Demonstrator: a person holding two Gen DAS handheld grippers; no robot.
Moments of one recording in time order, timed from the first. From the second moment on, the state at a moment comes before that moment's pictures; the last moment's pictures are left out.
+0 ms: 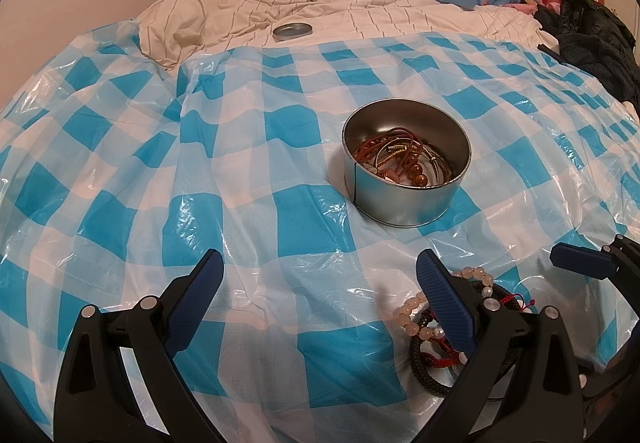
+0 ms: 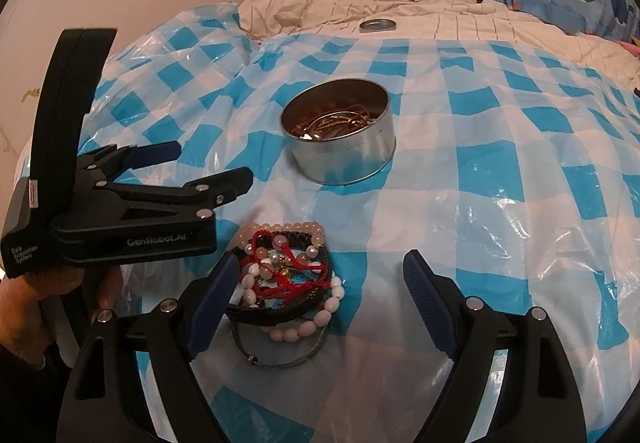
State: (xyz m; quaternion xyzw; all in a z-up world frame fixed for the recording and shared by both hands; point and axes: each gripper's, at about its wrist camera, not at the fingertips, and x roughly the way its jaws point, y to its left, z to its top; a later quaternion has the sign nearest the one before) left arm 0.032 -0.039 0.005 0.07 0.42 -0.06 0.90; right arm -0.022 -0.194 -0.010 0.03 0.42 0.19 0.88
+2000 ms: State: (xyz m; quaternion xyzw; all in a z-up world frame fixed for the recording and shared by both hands) left arm 0.037 -0.018 0.009 -0.02 0.45 -0.08 0.89; right arm 0.002 -0.225 0.006 0.17 0.40 0.25 0.87
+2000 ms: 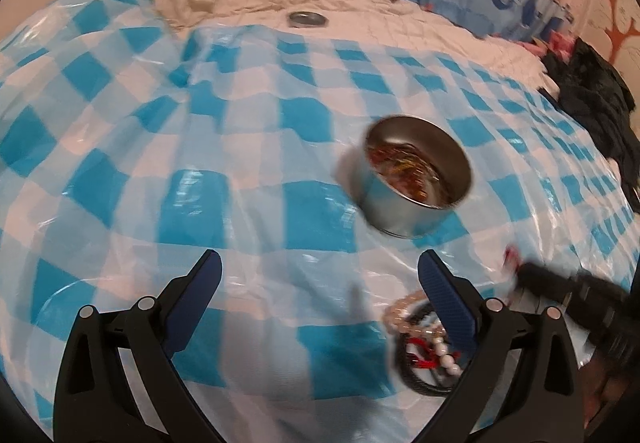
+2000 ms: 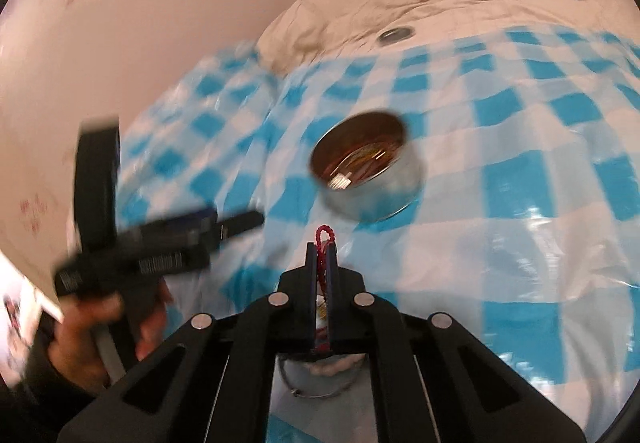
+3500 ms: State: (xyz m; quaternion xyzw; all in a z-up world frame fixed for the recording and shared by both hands) left arm 0.035 -0.059 -0.029 -0.04 0.54 -0.22 0.81; right arm 0.003 -0.261 0.011 0.24 0.39 0.24 0.86
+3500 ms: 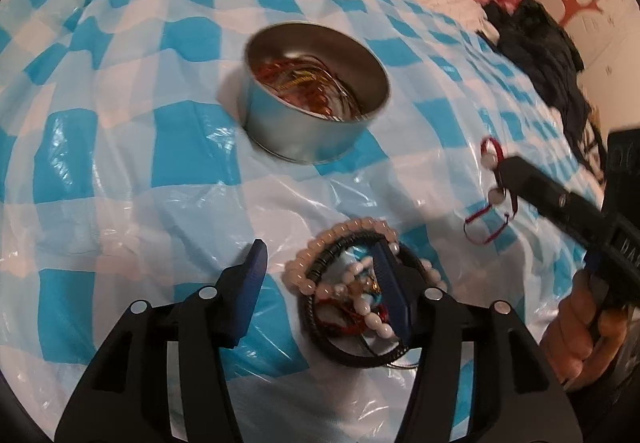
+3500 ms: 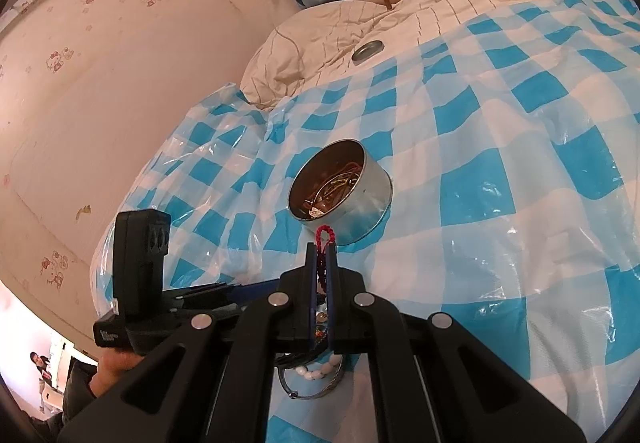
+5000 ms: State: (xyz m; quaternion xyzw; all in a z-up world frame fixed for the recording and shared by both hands) left arm 0.043 -0.044 0.012 -0.12 0.48 -0.27 0.83; right arm 0.001 -0.260 0.011 0.24 0.38 0.24 0.86
